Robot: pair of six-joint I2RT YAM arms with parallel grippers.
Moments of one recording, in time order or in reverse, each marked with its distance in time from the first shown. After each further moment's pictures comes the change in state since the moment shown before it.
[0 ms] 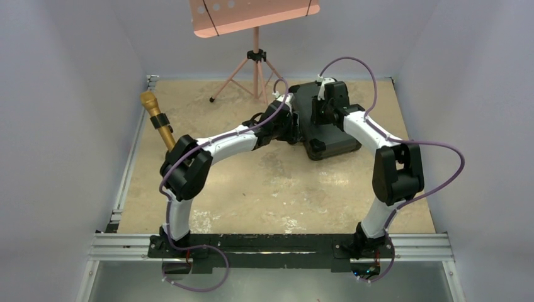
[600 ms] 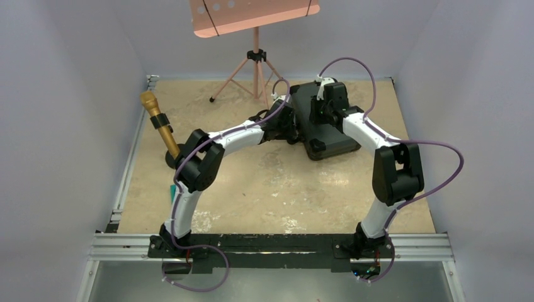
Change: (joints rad) left arm 0.031 0.166 0.151 -0.122 -0.059 -0.053; right arm 0.005 -0.006 -0.032 0.072 -0.003 0.006
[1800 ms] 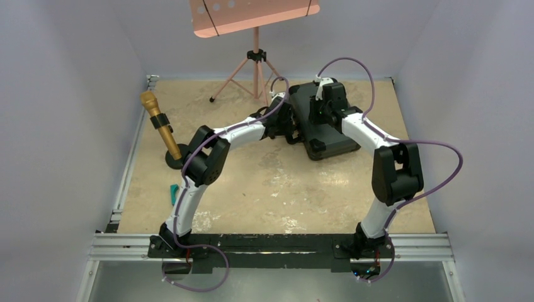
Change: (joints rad) left arm 0.038 0.124 0.116 0.002 -0.020 0.011; right arm 0.010 0.003 -0.004 0.016 0.005 -0.005
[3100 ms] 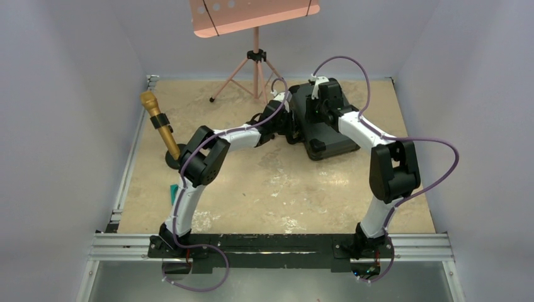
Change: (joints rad) left arm 0.021 -0.029 -0.174 0.388 0.163 0.051; right arm 0.024 0.032 0.034 0.002 0.003 -0.007
